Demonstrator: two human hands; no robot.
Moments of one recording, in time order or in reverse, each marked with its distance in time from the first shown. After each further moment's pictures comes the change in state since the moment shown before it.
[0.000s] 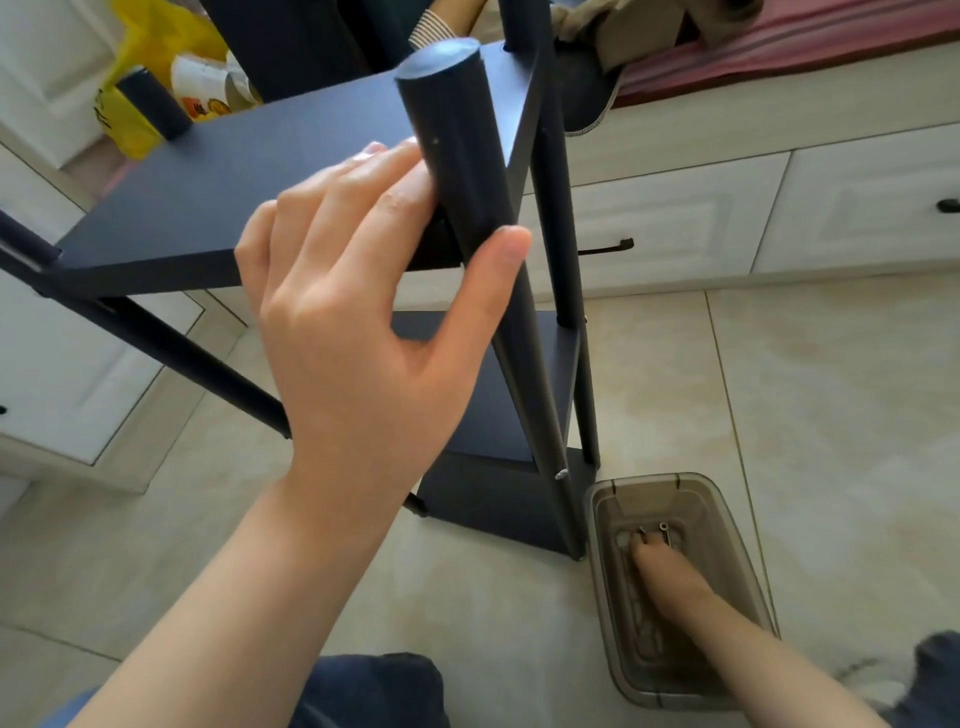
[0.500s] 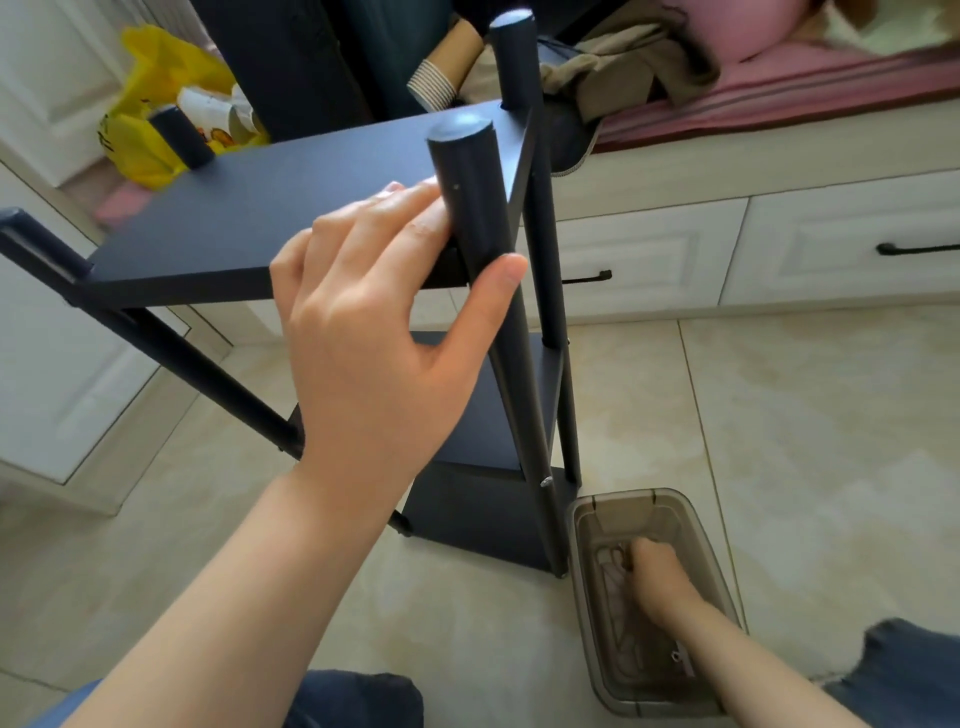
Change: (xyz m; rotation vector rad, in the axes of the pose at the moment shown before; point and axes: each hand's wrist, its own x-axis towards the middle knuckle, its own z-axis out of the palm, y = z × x) left_hand 0.002 -0.001 -0.003 -0.002 -0.006 -0.002; right_hand -0.029 -0.011 -0.027 0.288 0.161 0.138
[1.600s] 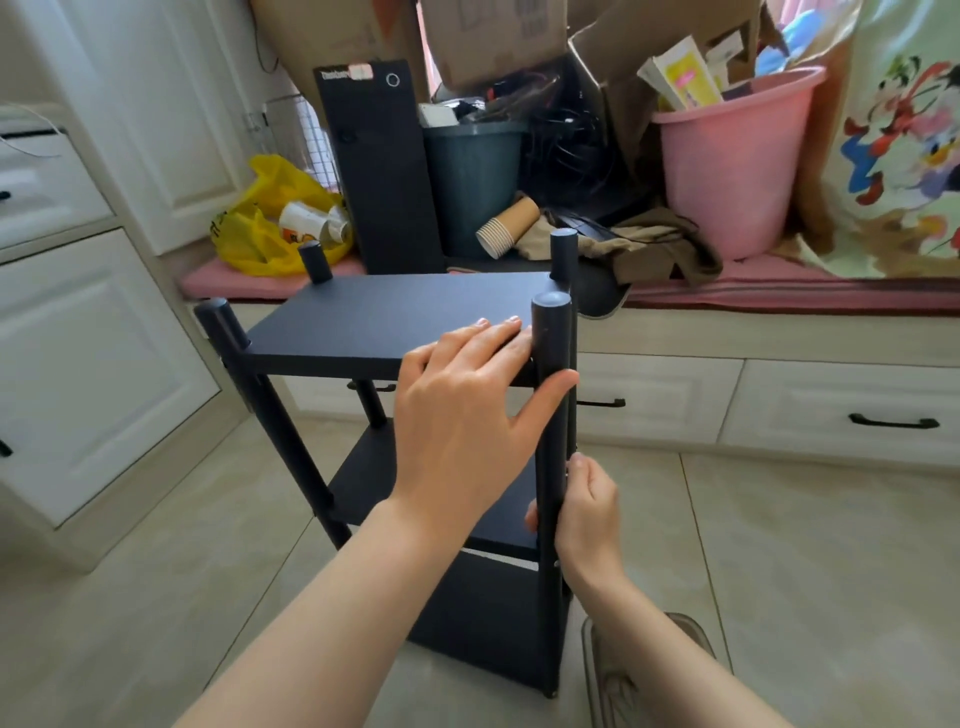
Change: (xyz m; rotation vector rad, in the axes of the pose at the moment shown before) left_hand 0.013 -0.032 -0.022 0.096 -0.058 -0.063; right_hand -0.088 -0.234 -0.127 1.059 0.445 -0.394
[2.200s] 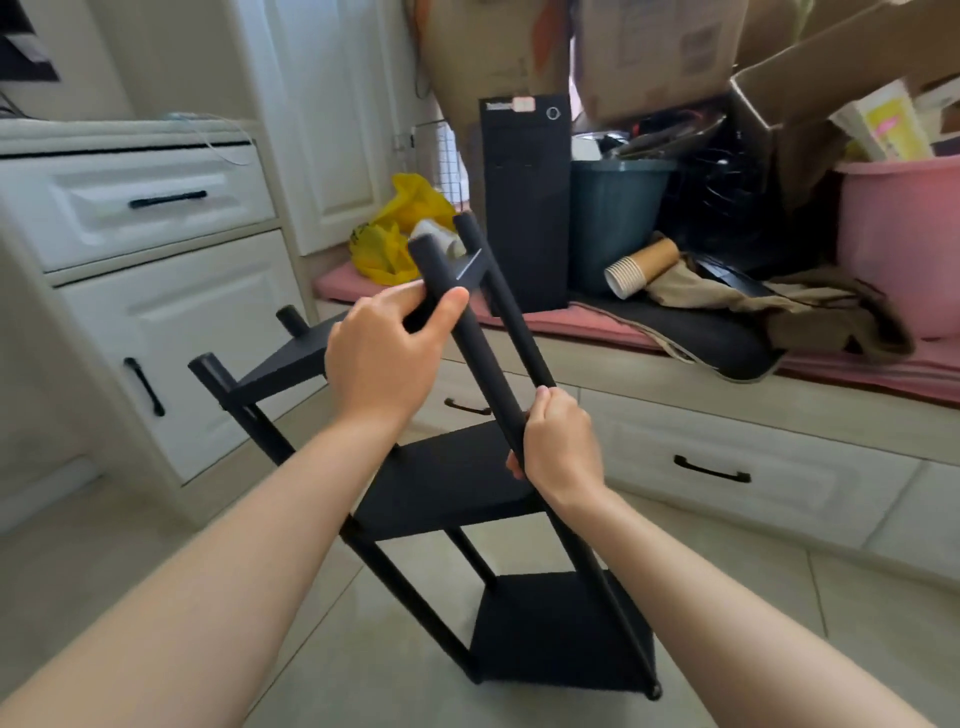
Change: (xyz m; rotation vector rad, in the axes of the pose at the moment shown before) left_hand 0.046 -0.166 -0.066 -0.098 0.181 -0.484; right_hand 0.052 -0.078 0.161 -0.539 -0.307 -0.269
